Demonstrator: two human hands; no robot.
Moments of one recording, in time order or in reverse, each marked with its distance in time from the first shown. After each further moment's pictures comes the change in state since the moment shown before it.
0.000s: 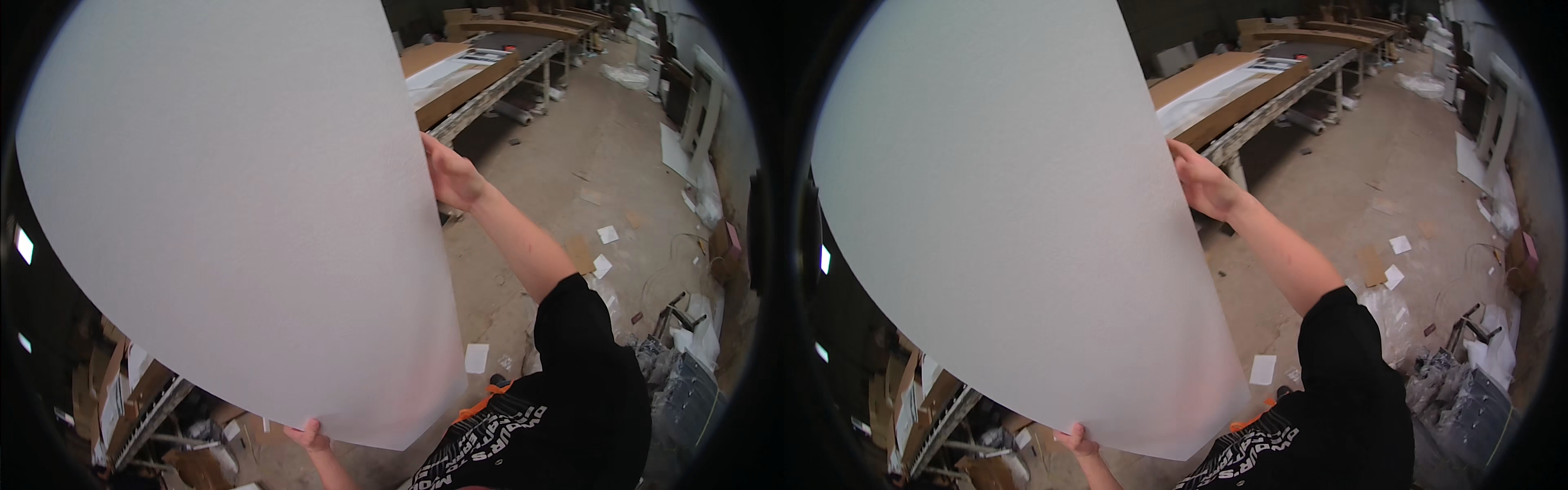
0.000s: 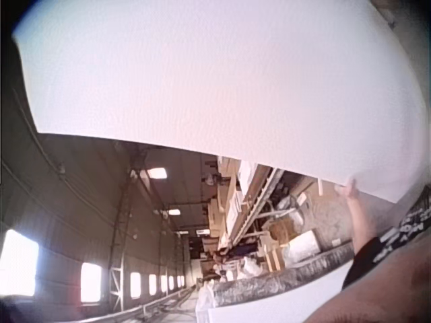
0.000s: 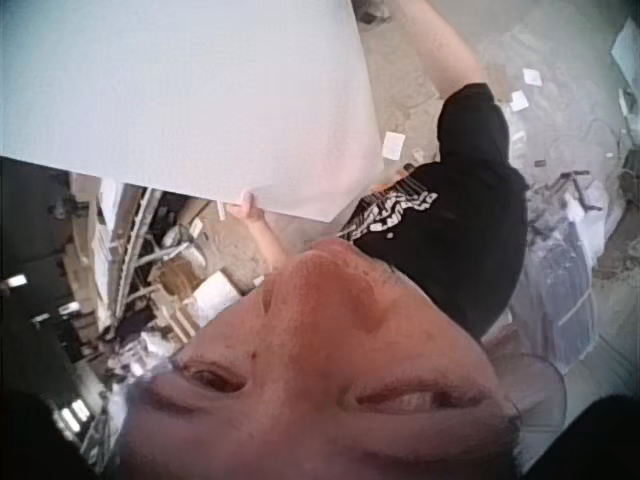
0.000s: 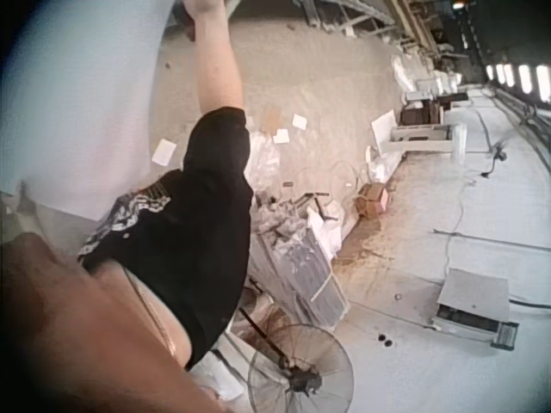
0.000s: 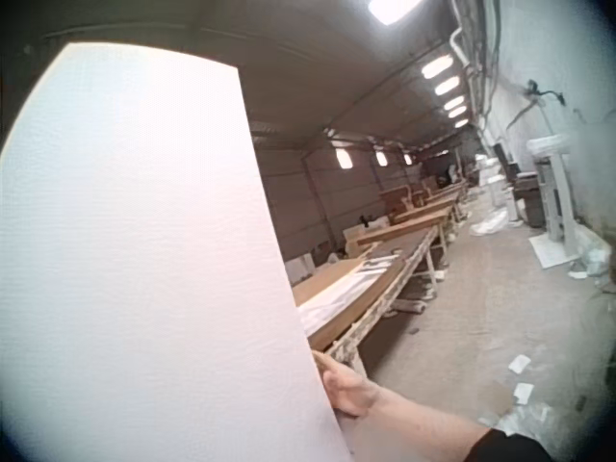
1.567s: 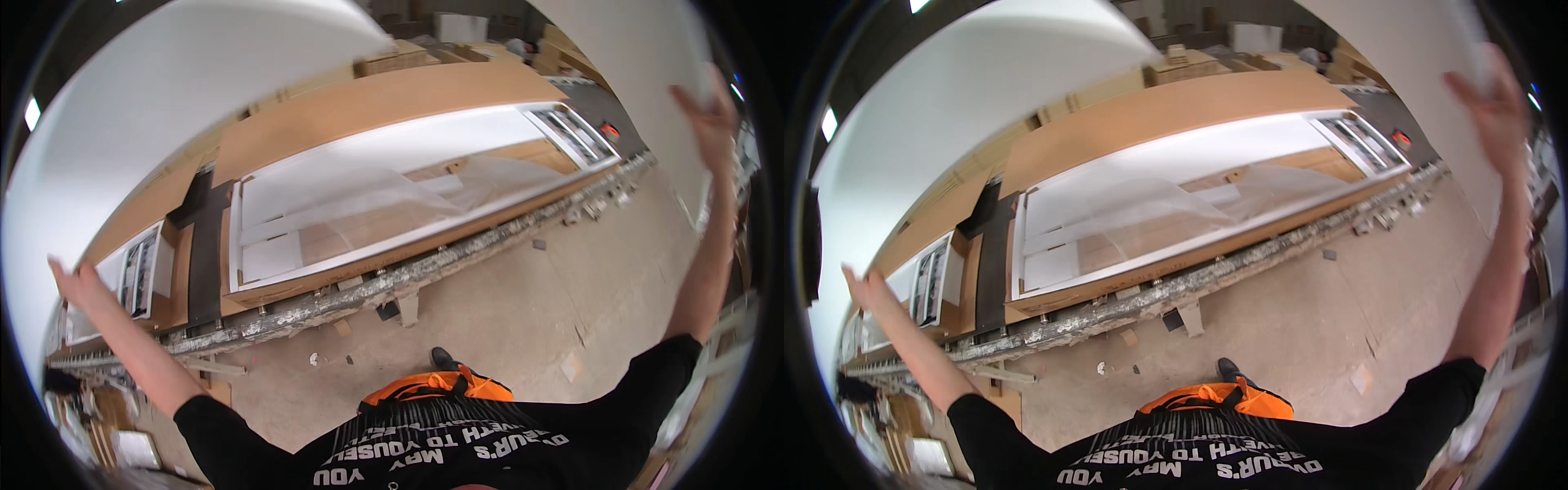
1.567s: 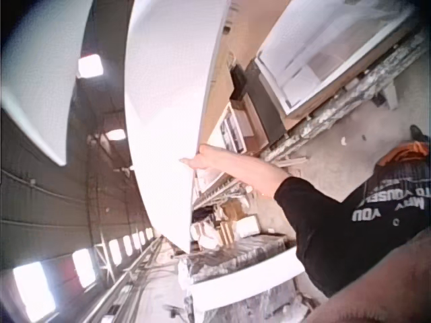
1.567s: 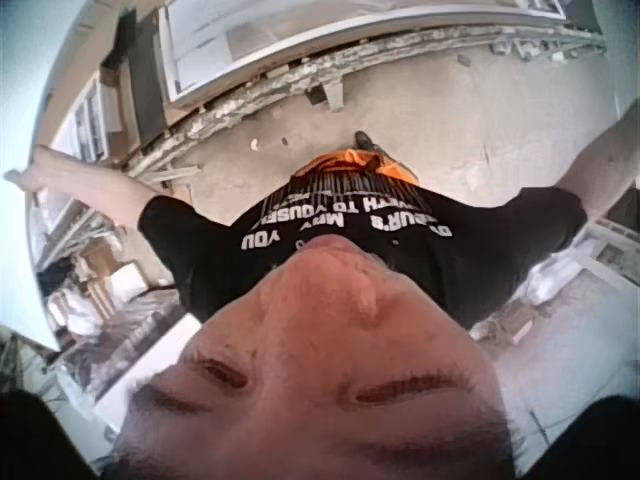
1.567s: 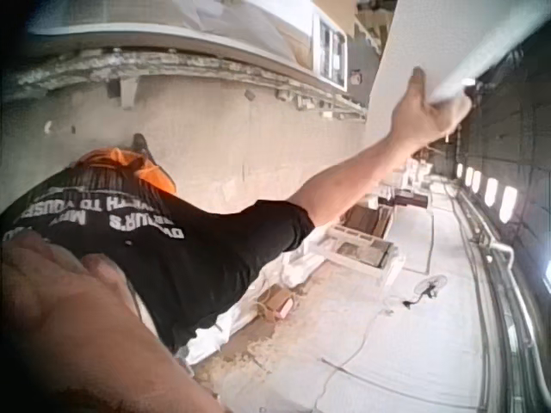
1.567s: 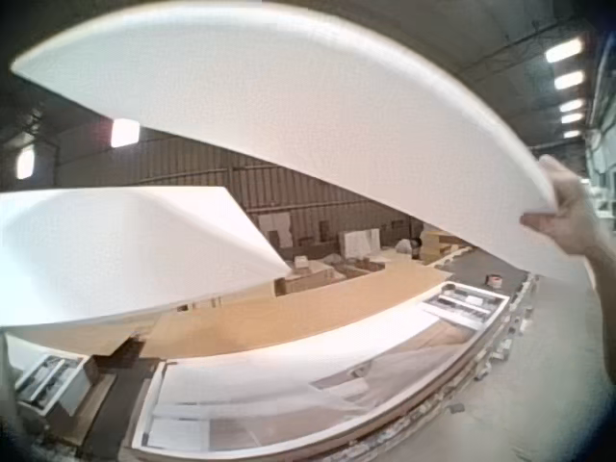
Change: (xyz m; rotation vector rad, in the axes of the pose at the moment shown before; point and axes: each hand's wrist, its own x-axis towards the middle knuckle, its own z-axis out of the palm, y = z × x) left_hand 0.698 -0.121 0.348 0.508 0.809 0.740; right_hand 0.449 -0.316 -0.740 -1.956 -0.010 -0.823
